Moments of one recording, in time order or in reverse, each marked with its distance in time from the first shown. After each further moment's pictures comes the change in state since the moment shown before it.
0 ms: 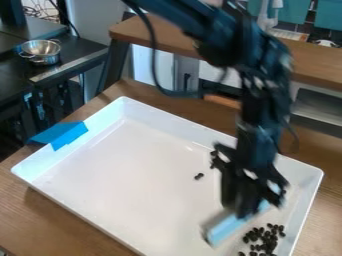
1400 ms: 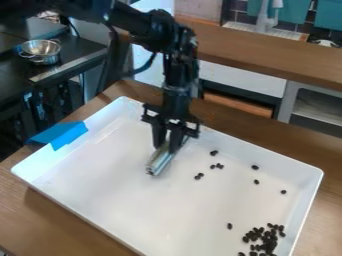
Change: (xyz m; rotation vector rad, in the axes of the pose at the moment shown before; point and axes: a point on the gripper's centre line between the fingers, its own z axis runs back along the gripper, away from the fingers) arm 0.038 0.150 -0.018 0.071 -0.021 0.393
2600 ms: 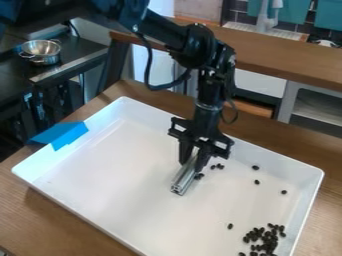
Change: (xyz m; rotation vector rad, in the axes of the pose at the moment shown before) arm -0.010 -0.065 -0.011 0.020 -0.009 -0.059
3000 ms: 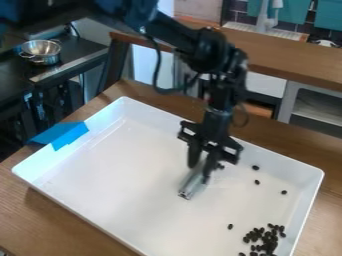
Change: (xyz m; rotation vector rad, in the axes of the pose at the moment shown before) arm -0.005 -0.025 0.000 0.005 -0.013 -0.067
